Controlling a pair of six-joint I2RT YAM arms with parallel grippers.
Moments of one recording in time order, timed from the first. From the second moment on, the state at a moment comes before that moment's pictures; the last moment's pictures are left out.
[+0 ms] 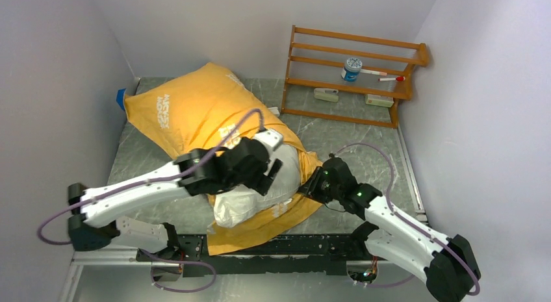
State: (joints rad) left arm -1.23 1.24 1.36 -0.86 -0.42 -0.44; right arm 0.63 0.89 0.43 -0.36 -0.07 0.98
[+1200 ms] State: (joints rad) left arm -1.24 1.33 1.27 -0.95 -0.37 -0.42; right arm 0.63 0.78 0.43 -0.45 0.01 1.09
